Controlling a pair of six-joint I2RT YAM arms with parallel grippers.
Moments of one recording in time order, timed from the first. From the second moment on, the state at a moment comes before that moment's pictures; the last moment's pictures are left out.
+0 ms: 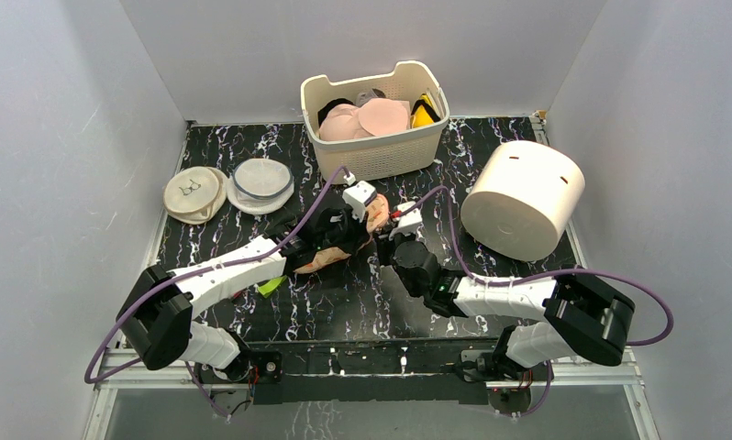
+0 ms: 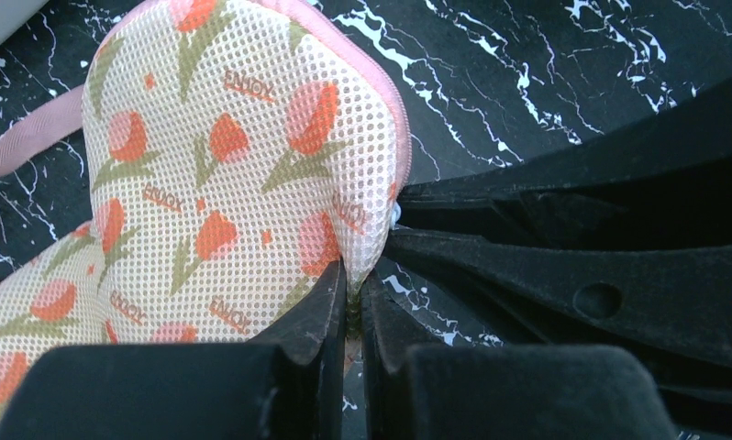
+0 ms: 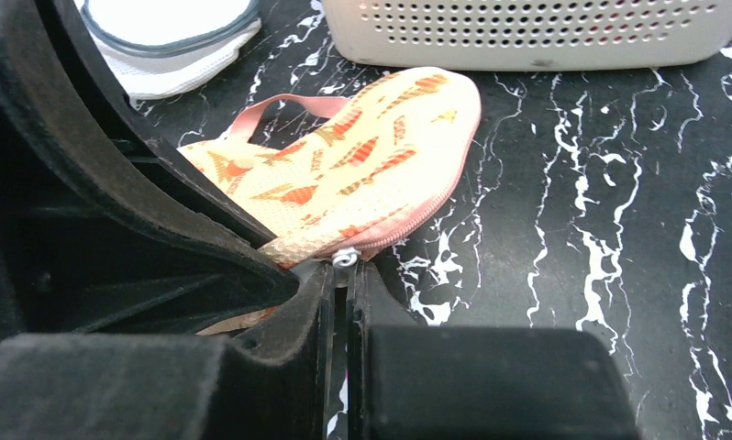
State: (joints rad) left arm -0.81 1.38 0.88 -0.11 0.07 -0.14; right arm 1.02 1.35 0.54 0.59 0.59 0.28
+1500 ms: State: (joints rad) left arm -0.81 1.36 0.82 -0.09 0.14 0.13; right arm 0.72 1.22 0.46 0.52 0.05 0.02
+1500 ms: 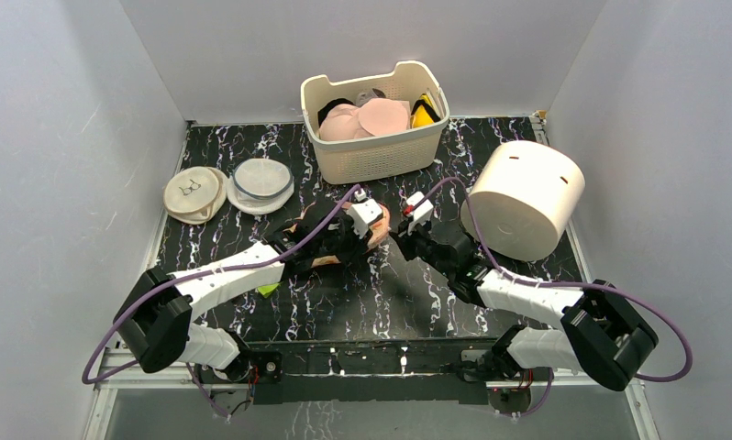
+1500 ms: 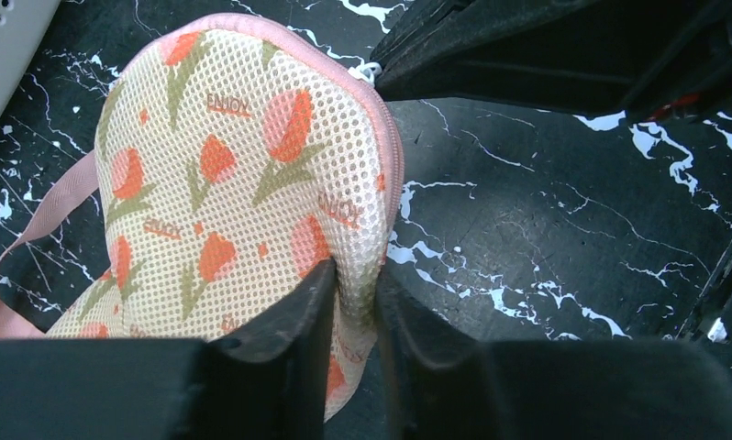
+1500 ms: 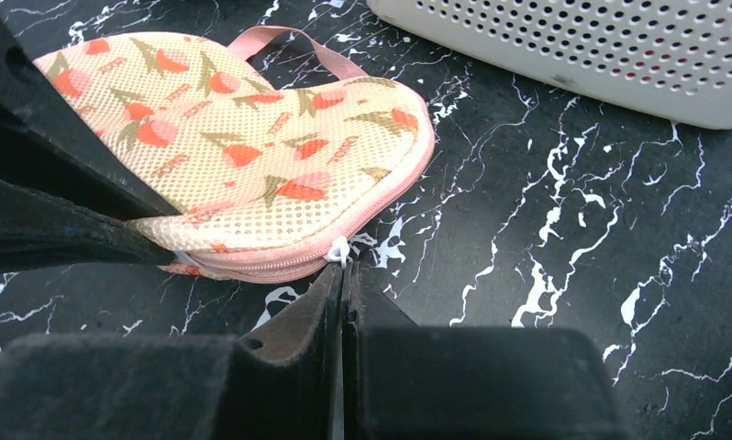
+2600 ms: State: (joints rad) left arm -0.81 1.39 0.81 -0.04 0.18 0.04; right arm 0.72 1.26 0.49 0.44 -0.25 0.18
